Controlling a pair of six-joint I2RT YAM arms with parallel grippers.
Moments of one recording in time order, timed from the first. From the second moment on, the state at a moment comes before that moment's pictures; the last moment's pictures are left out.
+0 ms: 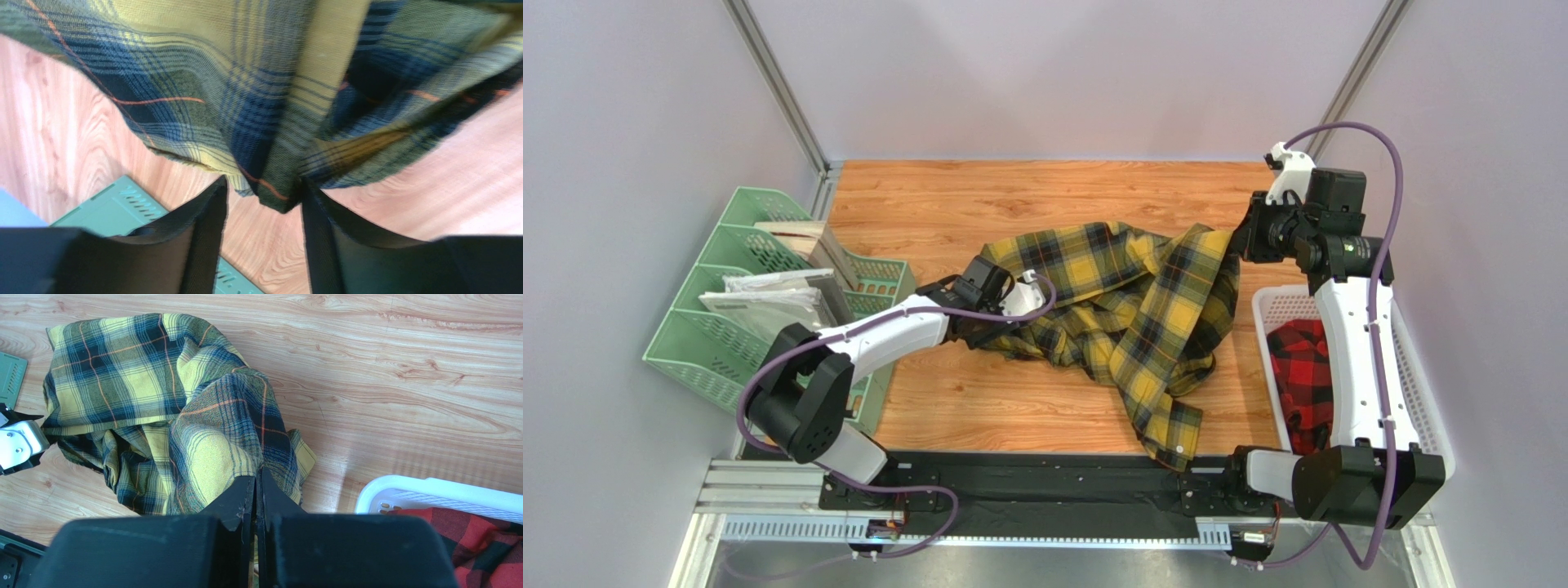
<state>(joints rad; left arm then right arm) -0.61 1.52 0.91 -0.44 -0.15 0.56 -0.10 1.24 1.38 -0.81 -0.38 -0.02</state>
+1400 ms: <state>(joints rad) -0.22 1.55 2.10 -0.73 0.12 0.59 -0.10 1.43 2.12 -0.41 -0.17 0.01</state>
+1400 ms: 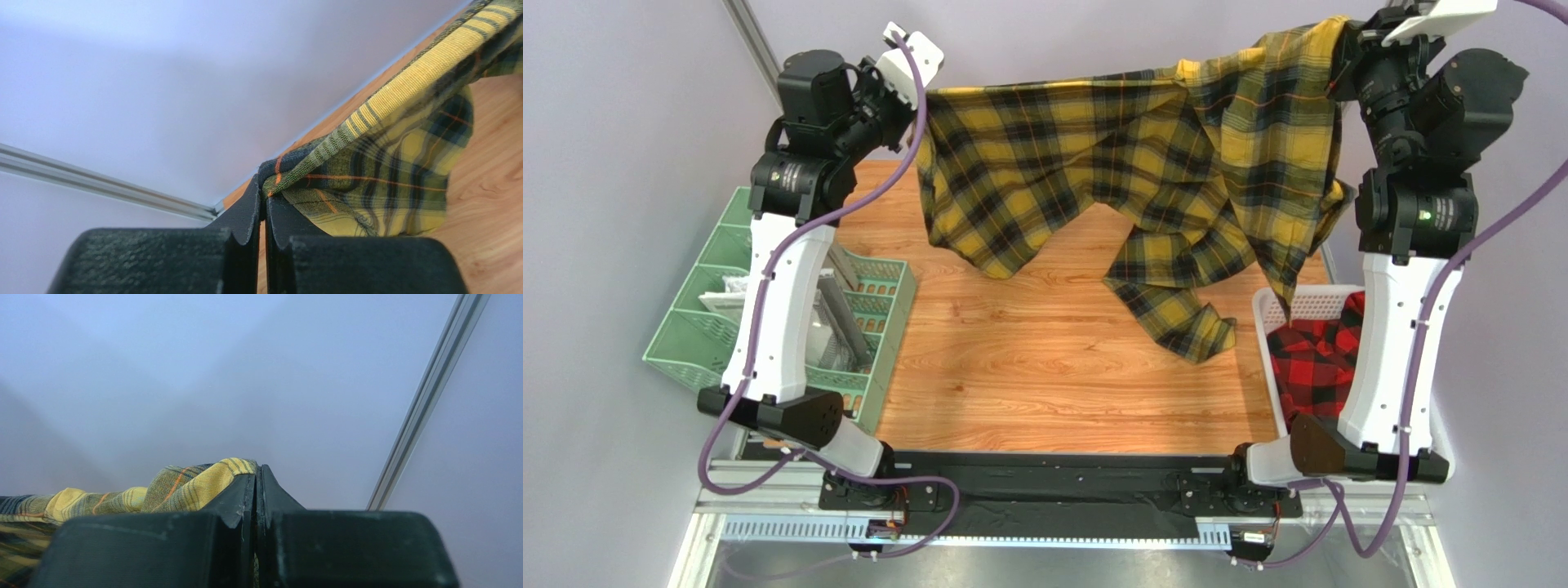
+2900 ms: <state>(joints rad) -0.21 1.73 1.60 -0.43 0.21 0.61 -0.02 1.81 1.73 -0.19 -0.26 -0.27</state>
